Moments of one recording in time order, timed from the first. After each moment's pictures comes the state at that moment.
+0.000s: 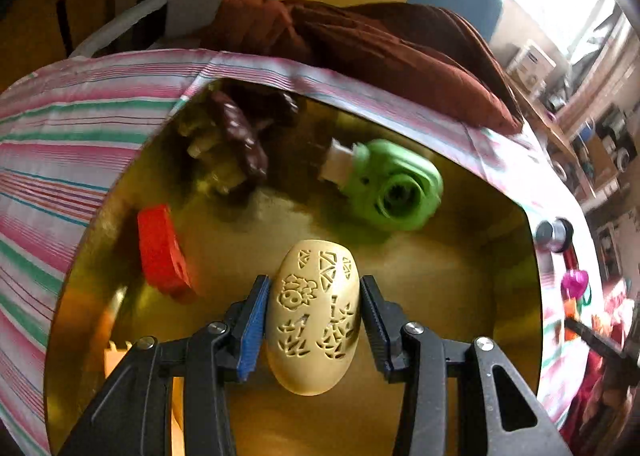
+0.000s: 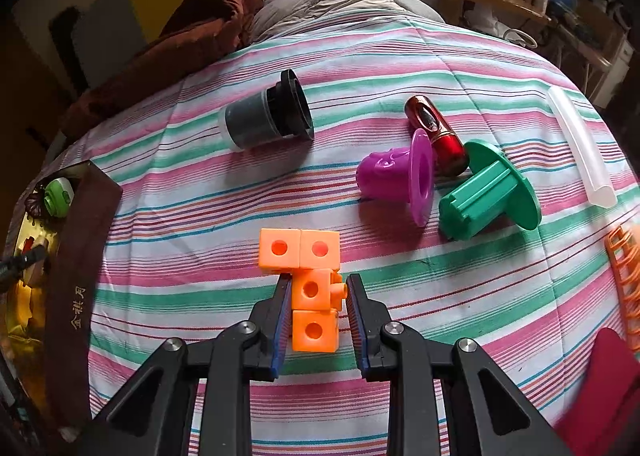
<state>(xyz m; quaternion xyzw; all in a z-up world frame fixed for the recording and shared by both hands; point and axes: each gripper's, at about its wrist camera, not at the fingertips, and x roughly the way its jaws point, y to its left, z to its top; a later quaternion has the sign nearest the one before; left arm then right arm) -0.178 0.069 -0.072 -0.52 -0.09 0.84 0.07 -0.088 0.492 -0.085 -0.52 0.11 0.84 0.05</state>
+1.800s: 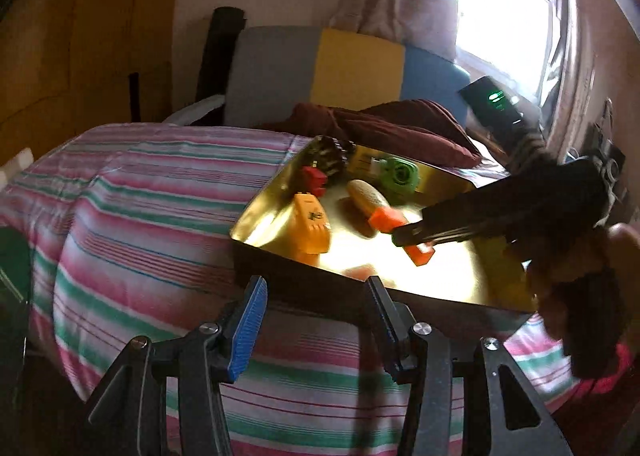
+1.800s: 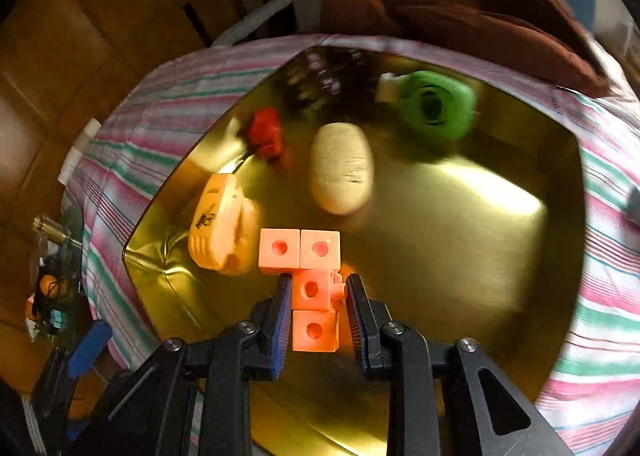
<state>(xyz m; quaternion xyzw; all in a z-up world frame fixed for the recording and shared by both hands) 0.049 -0.012 -0.040 -0.32 -0.07 0.94 0.04 -0.091 0.138 -0.070 -0.53 0.00 0.82 -0.21</state>
